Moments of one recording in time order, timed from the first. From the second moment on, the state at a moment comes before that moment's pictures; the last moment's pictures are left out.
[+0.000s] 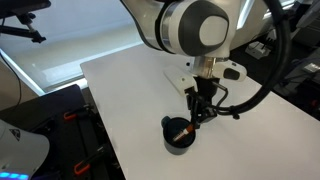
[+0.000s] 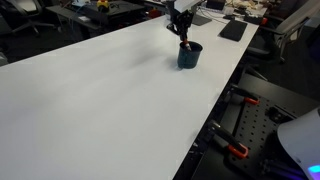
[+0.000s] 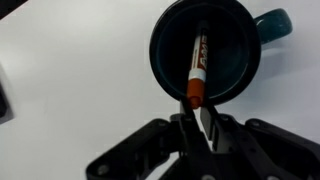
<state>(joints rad) -0.07 0.40 -0.25 -2.13 -0.39 2.35 0.34</state>
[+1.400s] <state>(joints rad) -0.04 0.40 -0.25 -2.04 -0.38 2.36 0.38</state>
